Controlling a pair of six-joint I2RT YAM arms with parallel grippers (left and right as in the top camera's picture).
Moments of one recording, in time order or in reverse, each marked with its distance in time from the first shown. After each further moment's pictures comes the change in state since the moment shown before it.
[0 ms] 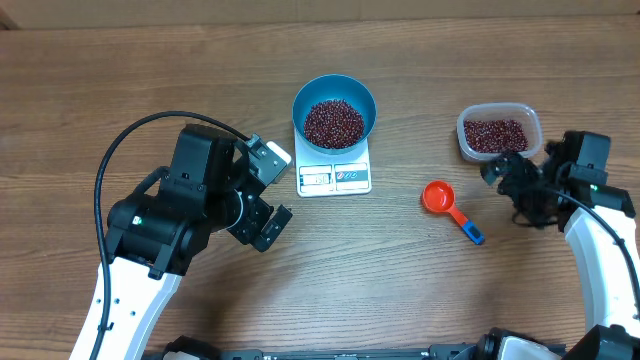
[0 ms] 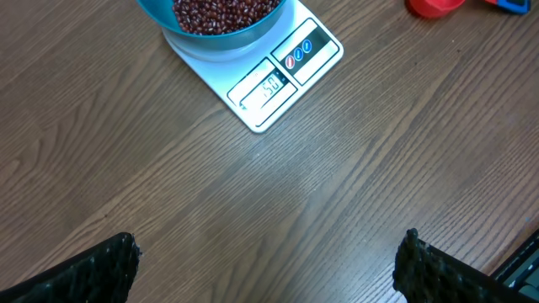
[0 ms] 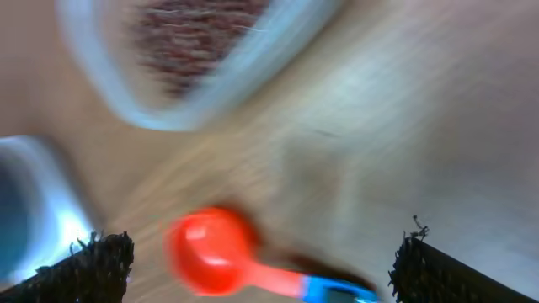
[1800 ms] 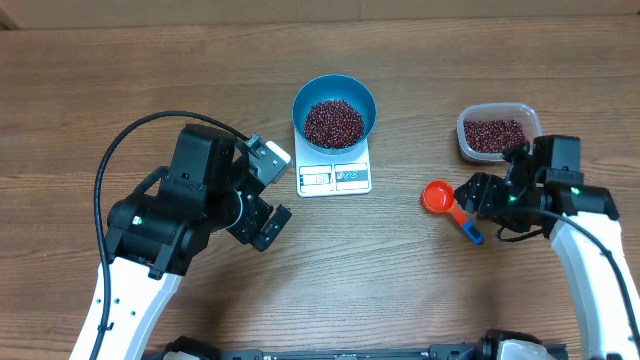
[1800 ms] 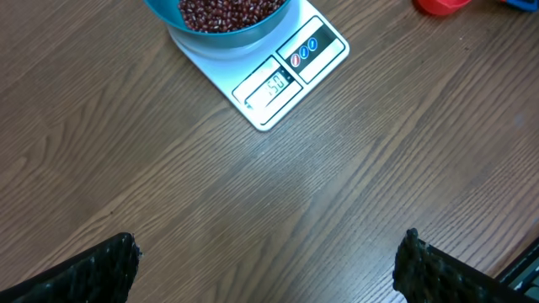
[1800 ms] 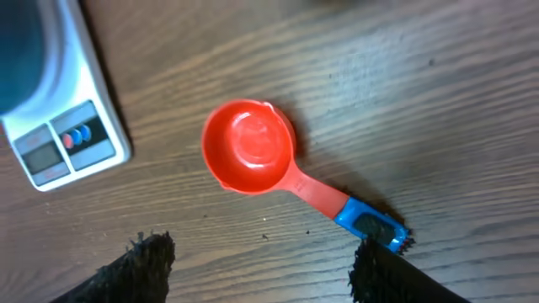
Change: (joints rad) left arm 0.000 0.000 0.000 0.000 -0.016 0.000; right arm 0.137 -0.080 0.003 -0.198 0.000 -0.233
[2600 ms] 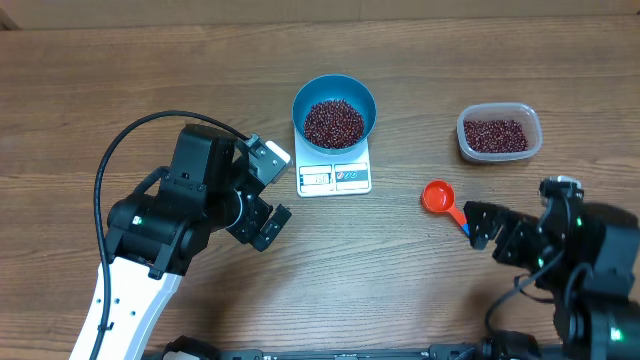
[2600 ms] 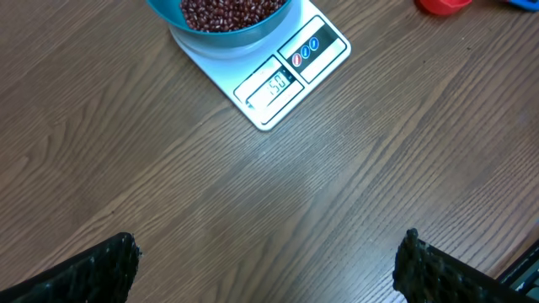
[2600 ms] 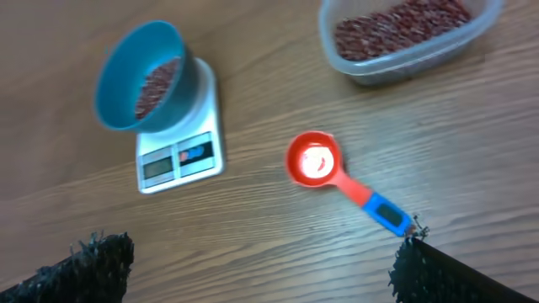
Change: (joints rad) left arm 0.000 0.000 0.000 0.000 -0.003 0.000; right arm 0.000 -0.613 0.002 -0.169 -0.032 0.023
